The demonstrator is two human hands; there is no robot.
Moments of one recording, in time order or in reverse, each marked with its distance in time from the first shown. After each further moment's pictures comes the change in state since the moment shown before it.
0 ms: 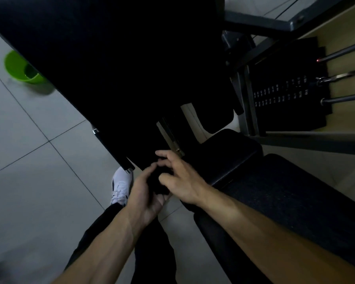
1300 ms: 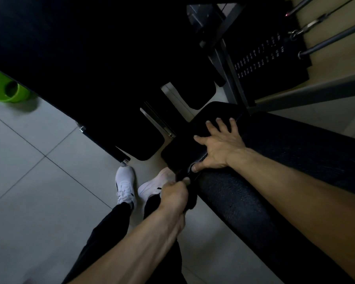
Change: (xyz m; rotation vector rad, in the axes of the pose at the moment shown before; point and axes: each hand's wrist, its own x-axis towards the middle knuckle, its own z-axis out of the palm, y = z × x) left_hand -0.026 -0.086 0.011 0.650 0.372 0.026; right_hand -0.031 0.067 -0.068 -1.096 0.036 0.410
